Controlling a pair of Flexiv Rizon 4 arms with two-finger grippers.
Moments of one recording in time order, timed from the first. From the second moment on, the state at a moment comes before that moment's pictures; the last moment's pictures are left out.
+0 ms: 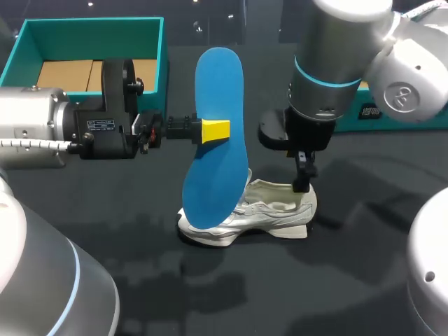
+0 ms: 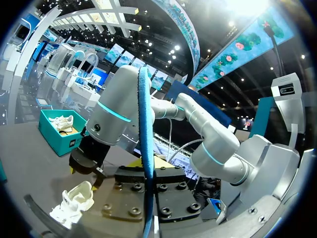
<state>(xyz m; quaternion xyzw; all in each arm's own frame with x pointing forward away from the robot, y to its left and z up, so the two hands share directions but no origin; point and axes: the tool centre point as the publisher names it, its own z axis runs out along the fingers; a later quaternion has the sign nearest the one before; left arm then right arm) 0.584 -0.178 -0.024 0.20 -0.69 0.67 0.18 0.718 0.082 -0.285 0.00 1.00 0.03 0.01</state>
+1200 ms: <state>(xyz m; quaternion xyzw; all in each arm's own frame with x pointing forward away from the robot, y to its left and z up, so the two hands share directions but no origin) 0.584 -0.178 -0.024 0.20 -0.69 0.67 0.18 0.743 0.130 -0.354 -0.02 1.00 0.04 0.01</state>
